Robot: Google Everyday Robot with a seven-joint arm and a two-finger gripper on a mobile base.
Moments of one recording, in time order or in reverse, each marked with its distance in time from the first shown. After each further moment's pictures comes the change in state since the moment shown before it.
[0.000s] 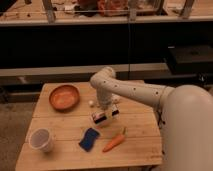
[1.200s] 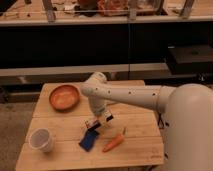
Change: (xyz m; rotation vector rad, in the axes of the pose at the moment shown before) arm -0.051 0.025 -0.003 0.003 0.014 -0.086
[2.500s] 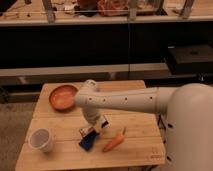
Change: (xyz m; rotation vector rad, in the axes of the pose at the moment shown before) arm -0.046 0.016 0.003 0.033 0.011 -0.100
